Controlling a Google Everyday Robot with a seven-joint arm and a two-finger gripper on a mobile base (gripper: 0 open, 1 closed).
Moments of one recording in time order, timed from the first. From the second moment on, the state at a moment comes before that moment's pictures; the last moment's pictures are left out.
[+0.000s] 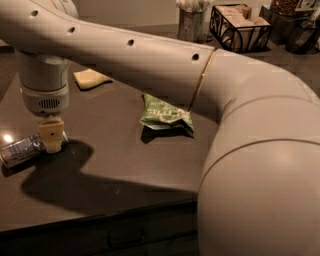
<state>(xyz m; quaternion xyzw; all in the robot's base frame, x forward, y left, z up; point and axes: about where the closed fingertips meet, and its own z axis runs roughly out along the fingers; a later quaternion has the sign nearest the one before) 0.488 0.255 0.852 -0.85 0.51 0.09 0.11</state>
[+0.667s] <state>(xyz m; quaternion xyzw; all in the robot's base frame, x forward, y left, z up) 0.517 0.211 0.860 -0.83 0.54 0.08 0.11</state>
